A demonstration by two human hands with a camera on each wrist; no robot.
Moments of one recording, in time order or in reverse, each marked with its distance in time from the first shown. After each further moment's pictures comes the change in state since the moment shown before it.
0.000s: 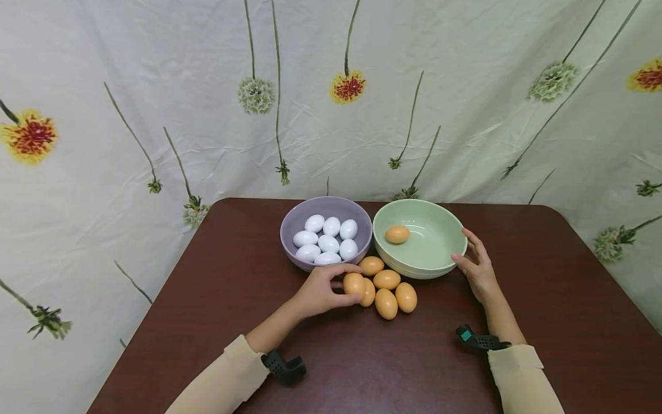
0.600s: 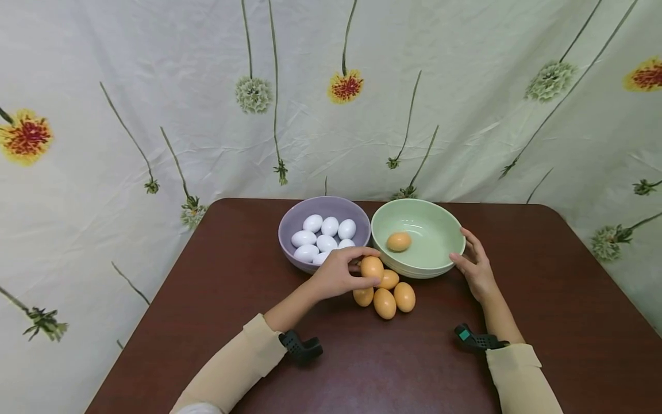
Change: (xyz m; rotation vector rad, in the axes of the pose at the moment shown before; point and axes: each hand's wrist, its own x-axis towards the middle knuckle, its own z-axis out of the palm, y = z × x) left_hand 0.043 0.015 0.009 -0.010 -0.036 0.012; right_hand 0.001 0.001 0.000 -0.003 -0.006 -0.012
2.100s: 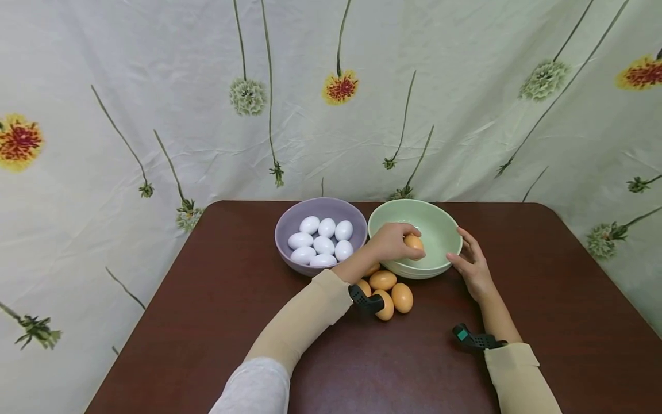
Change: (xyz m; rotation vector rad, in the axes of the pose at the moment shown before) left_hand 0.123 -0.002 0.048 0.471 -0.184 -0.176; right_hand 0.000 0.000 0.000 -0.011 -0.004 0.000
